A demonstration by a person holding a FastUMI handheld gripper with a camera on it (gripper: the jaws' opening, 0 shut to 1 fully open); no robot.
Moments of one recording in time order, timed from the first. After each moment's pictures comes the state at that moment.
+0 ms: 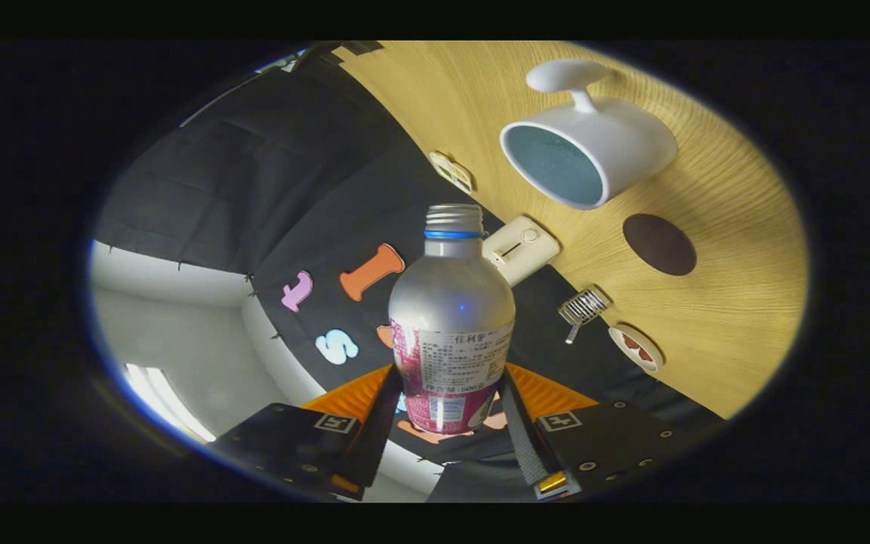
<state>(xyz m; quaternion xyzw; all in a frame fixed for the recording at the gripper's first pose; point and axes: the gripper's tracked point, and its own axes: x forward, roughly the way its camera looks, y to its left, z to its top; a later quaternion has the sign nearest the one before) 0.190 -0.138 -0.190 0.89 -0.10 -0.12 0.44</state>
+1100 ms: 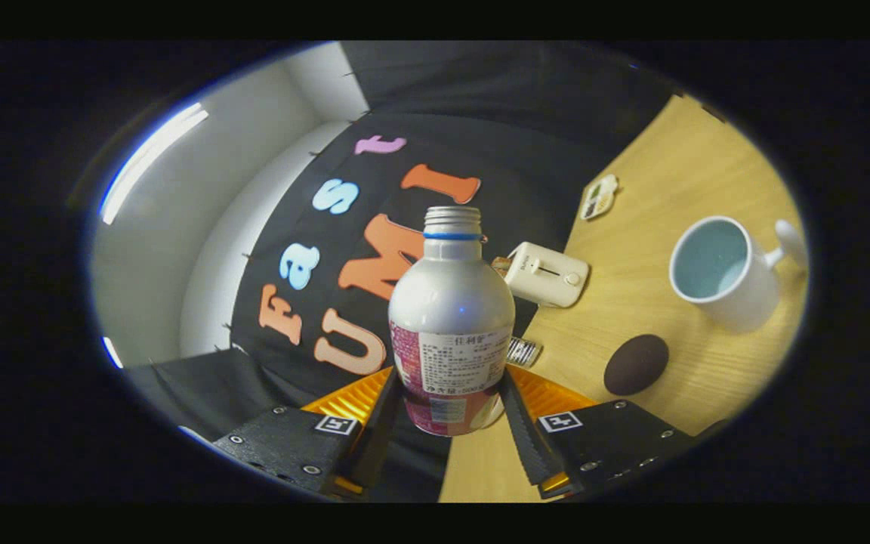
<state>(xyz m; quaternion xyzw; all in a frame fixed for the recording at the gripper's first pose) 0.209 -0.073 -0.201 0.49 0.05 -0.10 0.87</state>
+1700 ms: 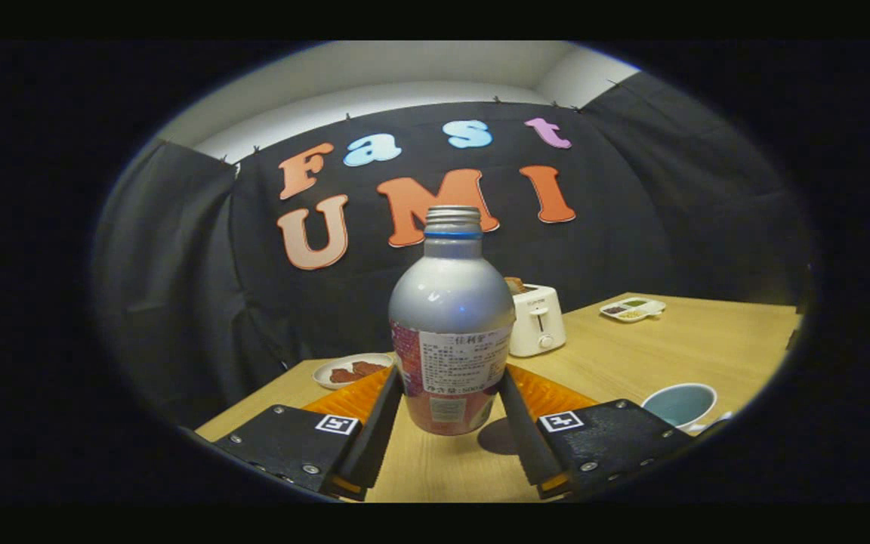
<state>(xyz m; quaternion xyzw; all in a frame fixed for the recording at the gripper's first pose) 0.229 -0.086 -0.227 0.08 0.14 -0.09 0.98</state>
